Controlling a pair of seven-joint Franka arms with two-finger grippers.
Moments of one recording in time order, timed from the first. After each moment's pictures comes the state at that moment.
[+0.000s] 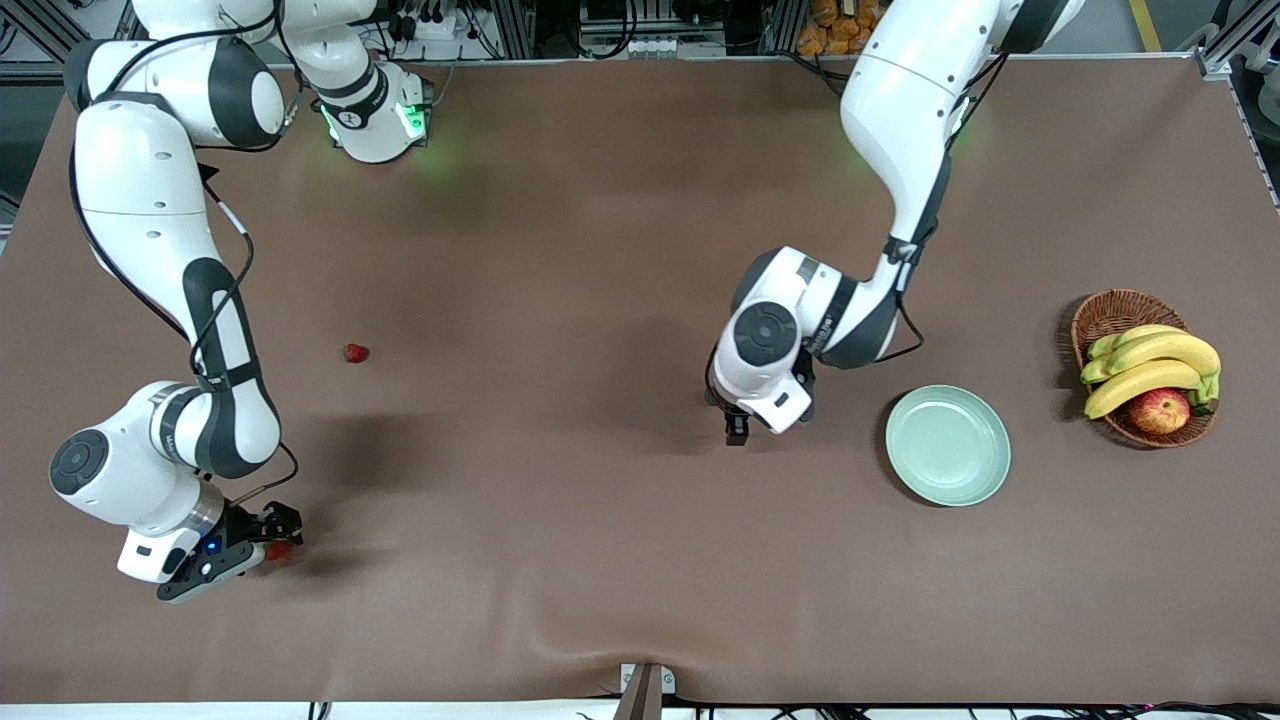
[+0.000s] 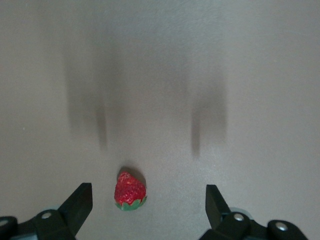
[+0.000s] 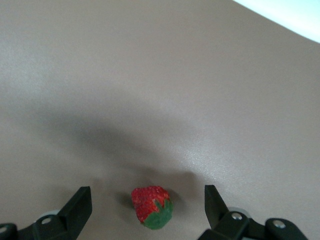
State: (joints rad) left arm -0.62 0.73 0.04 -1.54 -0.12 2.22 -2.09; right arm -0.01 0.98 -0.11 -1.26 0.30 2.44 -0.78
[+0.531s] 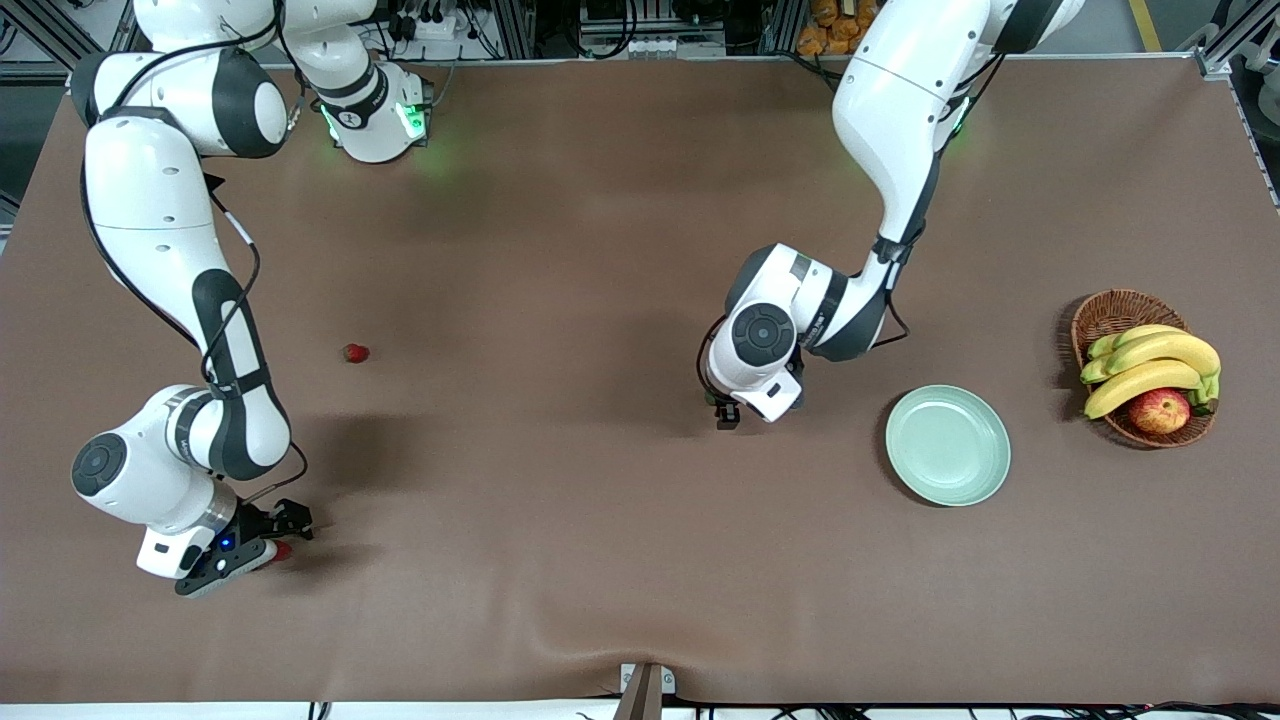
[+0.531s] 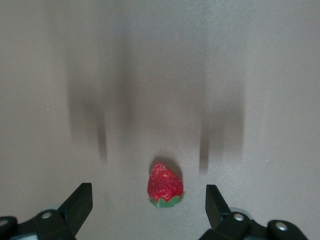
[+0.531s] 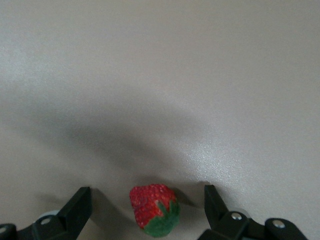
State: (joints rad) left arm -0.65 0.73 0.03 -1.59 -0.18 2.23 -2.09; right arm -0.02 1.01 -0.10 -1.26 0.31 2.46 -0.81
